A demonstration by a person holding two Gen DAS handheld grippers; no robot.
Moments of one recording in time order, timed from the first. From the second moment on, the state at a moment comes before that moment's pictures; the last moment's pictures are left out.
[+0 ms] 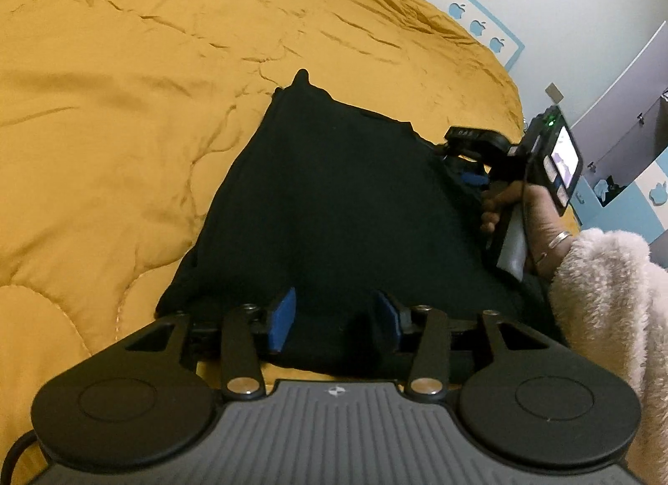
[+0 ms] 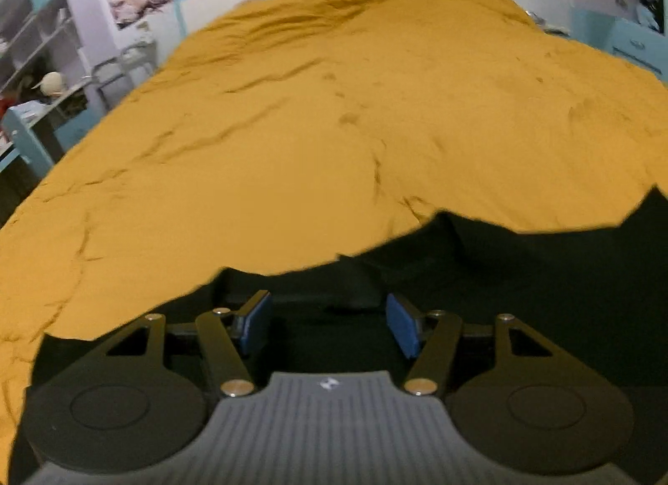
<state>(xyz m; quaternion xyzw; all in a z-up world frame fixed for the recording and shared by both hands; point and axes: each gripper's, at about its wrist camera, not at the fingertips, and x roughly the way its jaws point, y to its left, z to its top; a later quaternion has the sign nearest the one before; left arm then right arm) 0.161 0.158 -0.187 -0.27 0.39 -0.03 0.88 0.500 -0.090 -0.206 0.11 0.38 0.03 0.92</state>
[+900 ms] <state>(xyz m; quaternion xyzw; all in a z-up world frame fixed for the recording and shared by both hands) 0.161 0.138 -0.185 -0.20 0.39 -0.02 0.90 0.249 -0.118 -0.155 0.00 0.44 0.13 0.89</state>
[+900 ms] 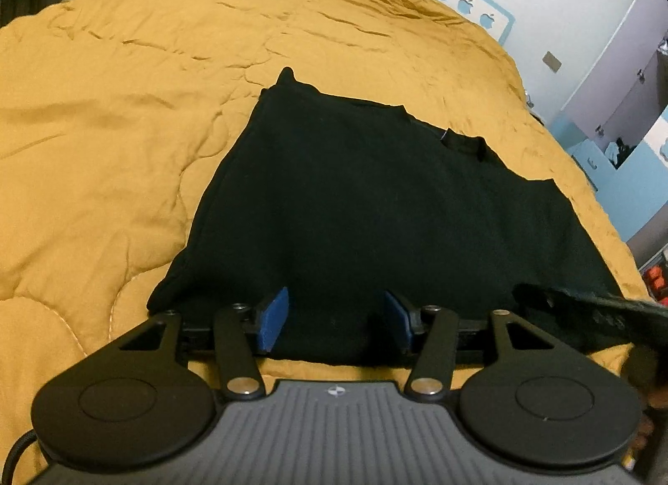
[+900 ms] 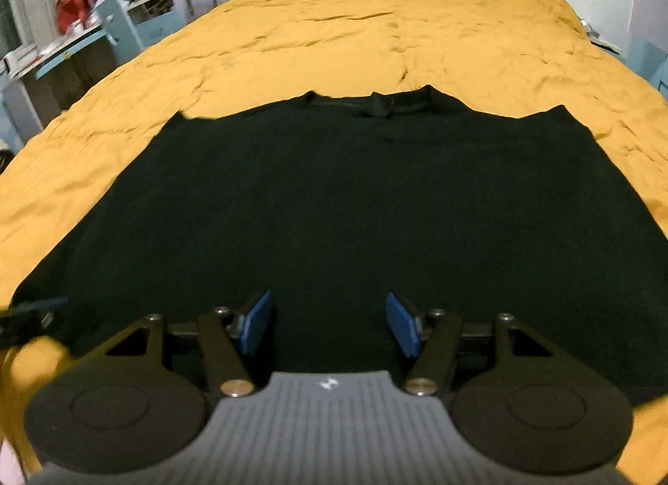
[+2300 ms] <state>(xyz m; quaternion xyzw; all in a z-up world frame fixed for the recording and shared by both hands) 0.168 0.271 -0.154 -0.25 0.40 0.03 0.88 0.163 0.090 -0.161 -0.28 0.26 0.29 0.88</state>
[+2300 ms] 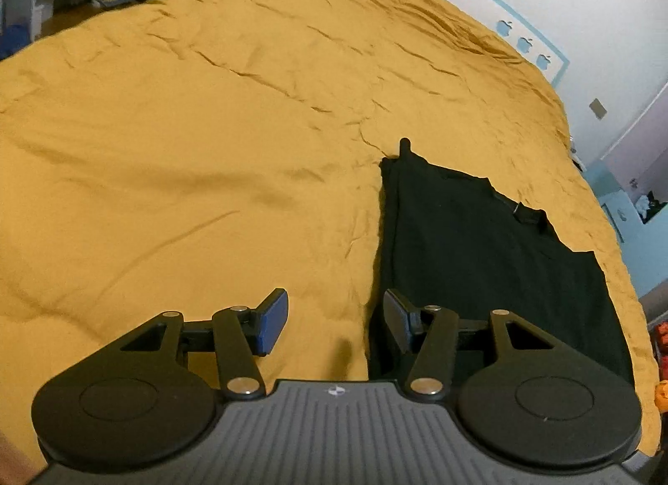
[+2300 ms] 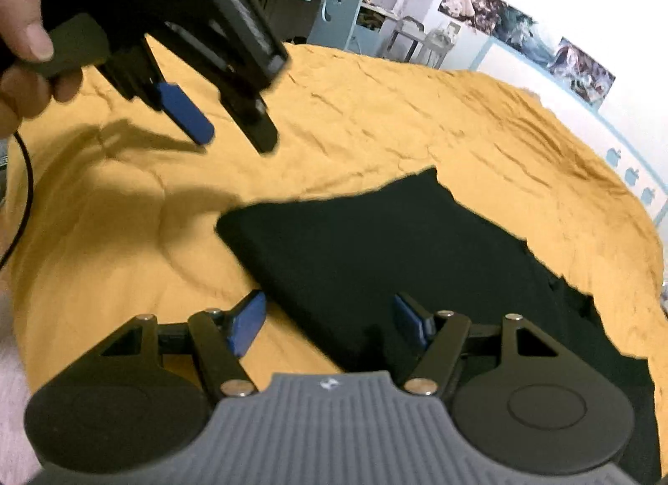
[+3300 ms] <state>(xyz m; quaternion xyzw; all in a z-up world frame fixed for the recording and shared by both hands) 0.414 0.276 -0.247 -0.39 0.47 -0.15 0.78 0.178 0.131 -0.174 -0.30 0.25 0.30 0.87</state>
